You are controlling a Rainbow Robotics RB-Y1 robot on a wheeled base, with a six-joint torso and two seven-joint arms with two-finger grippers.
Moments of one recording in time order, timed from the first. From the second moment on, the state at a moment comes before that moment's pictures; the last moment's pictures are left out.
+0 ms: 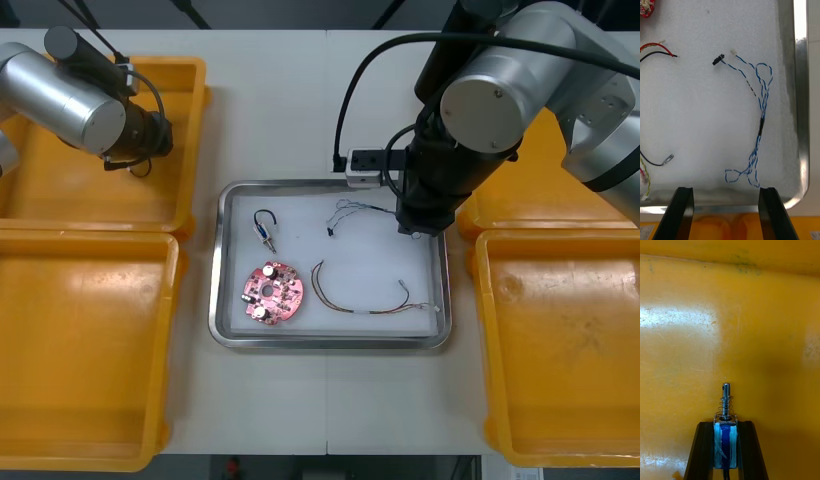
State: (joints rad) right arm -0.97 -0.67 0.64 -1.66 -0.98 1.63 2.09; left arm -1.00 0.84 -0.81 -1.09 0.85 0.89 -0.91
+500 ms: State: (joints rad) right arm -0.79 -0.72 0.33 -1.99 -0.95 1.82 1.63; left arm -1.00 0.85 -0.78 -1.10 0.87 0.96 -0.91
